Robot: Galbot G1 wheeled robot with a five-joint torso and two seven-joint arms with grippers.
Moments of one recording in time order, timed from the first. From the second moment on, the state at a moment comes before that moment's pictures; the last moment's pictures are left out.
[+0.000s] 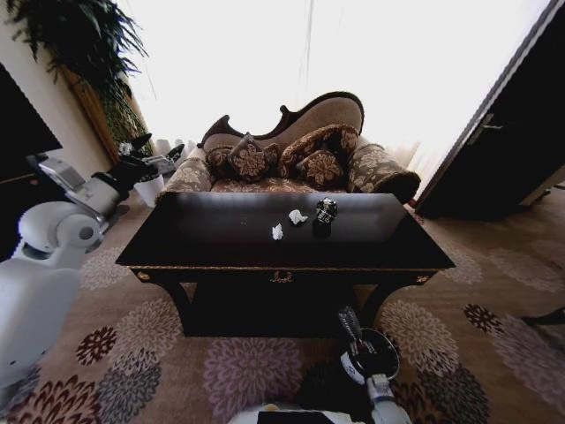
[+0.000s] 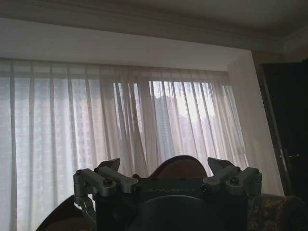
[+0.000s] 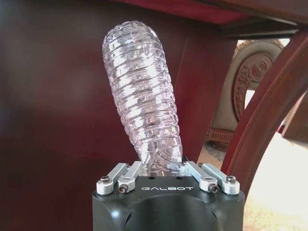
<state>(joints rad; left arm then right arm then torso) 0.72 -0.67 -0.60 -1.93 -0.93 0.28 0.19 -1.36 1.30 0.49 1.07 0.12 0.57 0.06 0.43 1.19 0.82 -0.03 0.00</state>
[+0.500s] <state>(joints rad) 0.72 -0.61 -0.62 -1.91 -0.95 0.28 0.19 -1.13 1.30 0.51 0.88 0.16 0.58 0.05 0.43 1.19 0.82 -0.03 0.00</state>
